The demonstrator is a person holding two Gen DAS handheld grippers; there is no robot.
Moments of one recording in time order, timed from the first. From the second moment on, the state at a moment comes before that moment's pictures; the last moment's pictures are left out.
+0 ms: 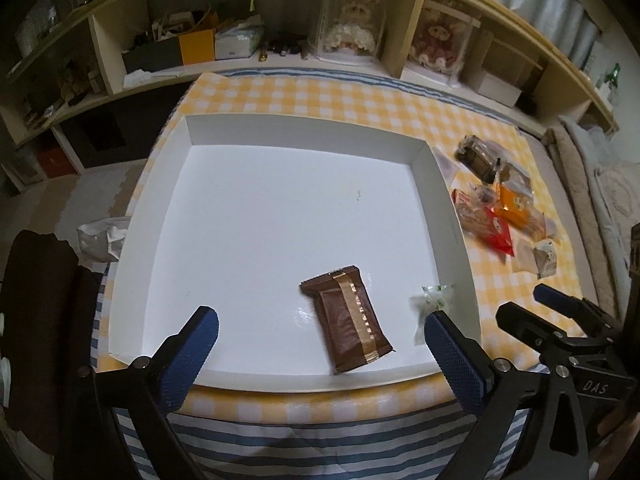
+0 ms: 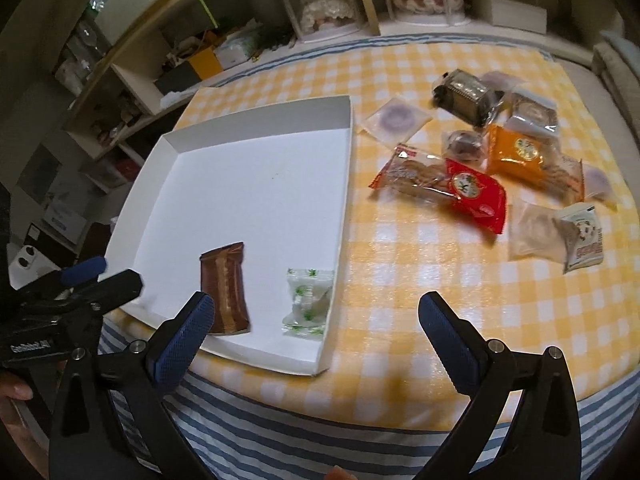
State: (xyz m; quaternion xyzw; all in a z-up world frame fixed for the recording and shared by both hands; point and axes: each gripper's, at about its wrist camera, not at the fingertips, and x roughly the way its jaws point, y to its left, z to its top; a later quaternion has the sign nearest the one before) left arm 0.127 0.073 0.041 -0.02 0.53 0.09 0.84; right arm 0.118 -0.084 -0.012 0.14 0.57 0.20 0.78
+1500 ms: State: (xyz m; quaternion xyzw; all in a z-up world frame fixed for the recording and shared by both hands) left arm 0.143 -0.028 0.069 -0.01 0.44 0.00 0.90; right arm 0.135 -0.268 0.040 0.15 0.50 0.07 0.85
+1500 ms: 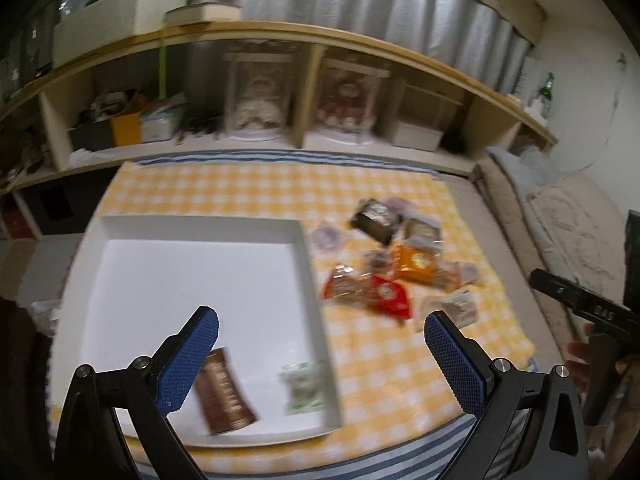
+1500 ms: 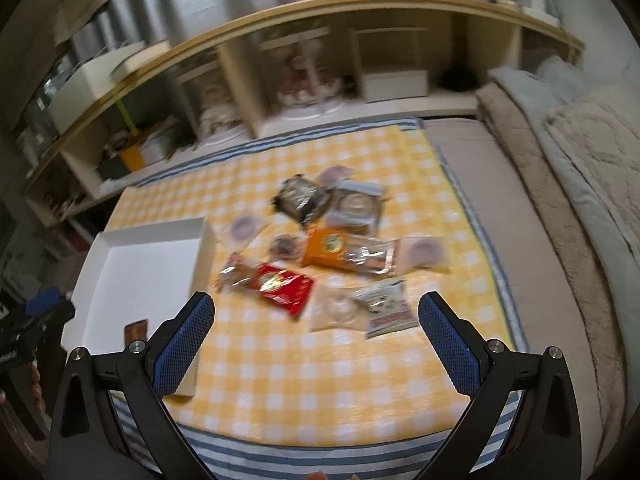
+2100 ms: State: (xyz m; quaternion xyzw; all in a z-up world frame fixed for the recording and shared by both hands) left arm 0.240 -0.125 -0.047 -0.08 0.53 -0.10 0.84; right arm 0.166 -0.330 -0.034 0.17 0.51 0.04 0.84
